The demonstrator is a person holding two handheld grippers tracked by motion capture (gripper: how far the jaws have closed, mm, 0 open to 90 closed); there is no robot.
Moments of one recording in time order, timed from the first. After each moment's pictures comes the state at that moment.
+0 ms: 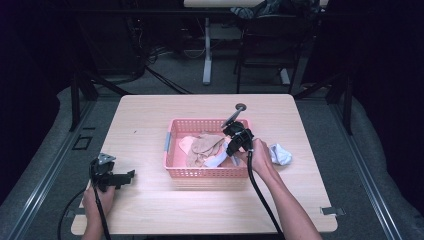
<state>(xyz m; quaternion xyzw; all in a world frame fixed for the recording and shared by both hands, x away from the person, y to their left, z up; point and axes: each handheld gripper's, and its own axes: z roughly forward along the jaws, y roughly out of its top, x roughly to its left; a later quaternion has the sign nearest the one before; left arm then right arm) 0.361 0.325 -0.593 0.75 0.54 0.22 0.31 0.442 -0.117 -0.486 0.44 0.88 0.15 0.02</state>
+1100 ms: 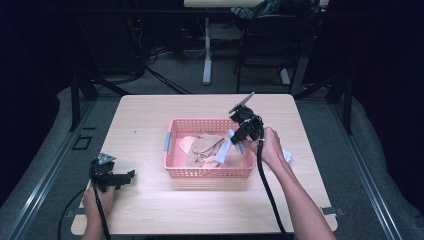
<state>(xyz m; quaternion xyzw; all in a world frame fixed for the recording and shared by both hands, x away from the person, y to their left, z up) 0.361 0.325 -0.593 0.75 0.54 0.22 0.31 0.437 -0.135 -0.425 0.44 0.87 0.20 0.04</state>
